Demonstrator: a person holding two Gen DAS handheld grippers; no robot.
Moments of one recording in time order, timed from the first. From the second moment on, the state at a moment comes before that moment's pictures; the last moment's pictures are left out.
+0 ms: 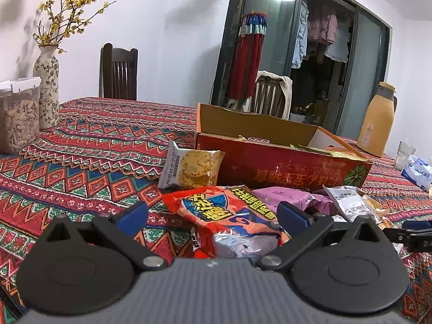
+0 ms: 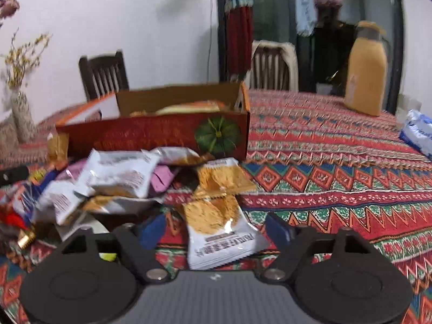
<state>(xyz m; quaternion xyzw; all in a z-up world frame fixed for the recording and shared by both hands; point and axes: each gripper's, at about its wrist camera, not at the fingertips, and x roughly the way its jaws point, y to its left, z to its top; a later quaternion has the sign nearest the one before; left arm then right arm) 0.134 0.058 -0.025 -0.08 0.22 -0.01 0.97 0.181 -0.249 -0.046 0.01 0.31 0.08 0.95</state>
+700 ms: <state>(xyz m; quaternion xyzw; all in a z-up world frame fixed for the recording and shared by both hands) 0.142 0.054 -0.022 -0.07 0.25 0.01 0.97 0.164 -0.250 -0.040 0.06 0.23 0.09 0.97</state>
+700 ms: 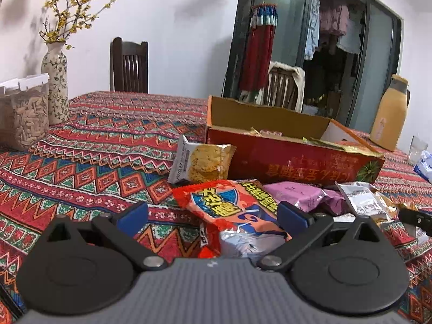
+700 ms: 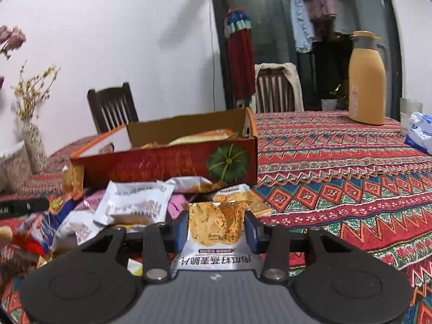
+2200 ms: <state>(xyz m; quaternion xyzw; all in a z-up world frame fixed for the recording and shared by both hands) 0.140 0.011 0.011 -0.04 0.25 0.01 0.97 0.152 -0.242 -0.044 0.05 0.20 0.07 0.98</state>
